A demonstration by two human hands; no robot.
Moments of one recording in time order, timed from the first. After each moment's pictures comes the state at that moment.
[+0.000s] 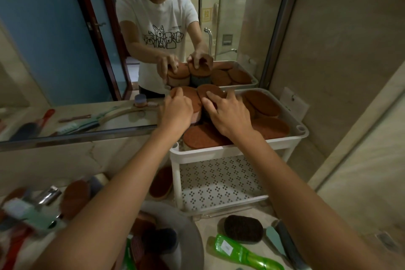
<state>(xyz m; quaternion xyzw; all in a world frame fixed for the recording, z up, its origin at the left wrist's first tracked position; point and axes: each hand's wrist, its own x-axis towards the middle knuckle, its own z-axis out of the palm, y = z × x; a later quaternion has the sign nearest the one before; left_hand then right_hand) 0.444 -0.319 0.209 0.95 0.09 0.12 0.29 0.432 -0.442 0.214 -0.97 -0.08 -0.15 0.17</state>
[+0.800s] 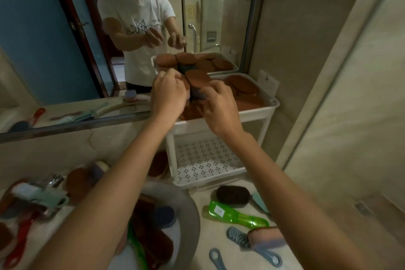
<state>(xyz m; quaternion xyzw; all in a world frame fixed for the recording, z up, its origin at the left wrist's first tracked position) 0.367 -0.328 0.238 0.89 0.03 0.24 0.38 0.354 -0.446 0.199 -0.91 -0.14 -0.30 0.24</state>
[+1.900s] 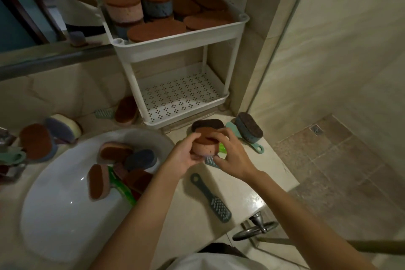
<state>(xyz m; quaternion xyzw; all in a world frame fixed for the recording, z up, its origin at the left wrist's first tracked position) 0.235 -0.381 0.027 0.53 0.23 -0.36 0.73 0.189 -0.524 0.002 -0.93 -0.11 -0.06 0.34</state>
